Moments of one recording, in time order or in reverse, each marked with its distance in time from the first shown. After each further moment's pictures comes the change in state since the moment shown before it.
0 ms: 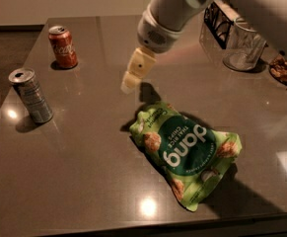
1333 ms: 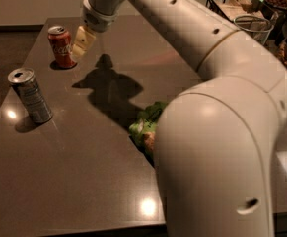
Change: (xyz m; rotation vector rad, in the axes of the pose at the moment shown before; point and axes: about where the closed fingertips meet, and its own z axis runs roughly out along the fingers) arm -0.144 -0.098 0.111 0.077 -0.053 0.094
